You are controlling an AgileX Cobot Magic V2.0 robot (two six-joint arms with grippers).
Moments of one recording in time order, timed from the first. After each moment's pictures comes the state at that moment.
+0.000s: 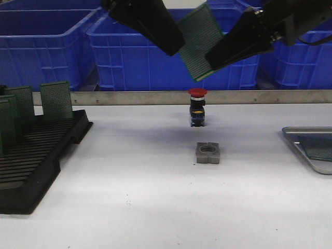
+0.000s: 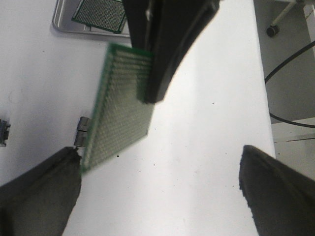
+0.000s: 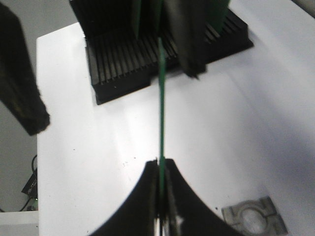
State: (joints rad) left arm -0.45 1.88 -1.71 -0.70 1.23 1.27; right arm 0.07 1.65 -1.10 1.18 1.02 -1.57
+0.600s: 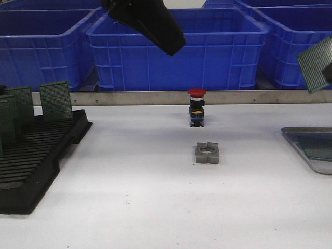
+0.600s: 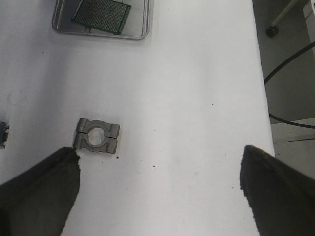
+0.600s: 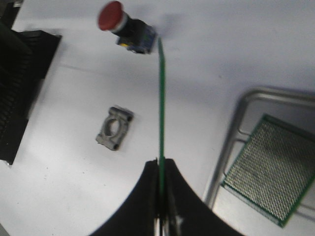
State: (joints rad) left arm -0.45 1.88 -1.71 -0.70 1.23 1.27; right arm -0.41 1.74 -1.10 1.05 1.03 -1.04
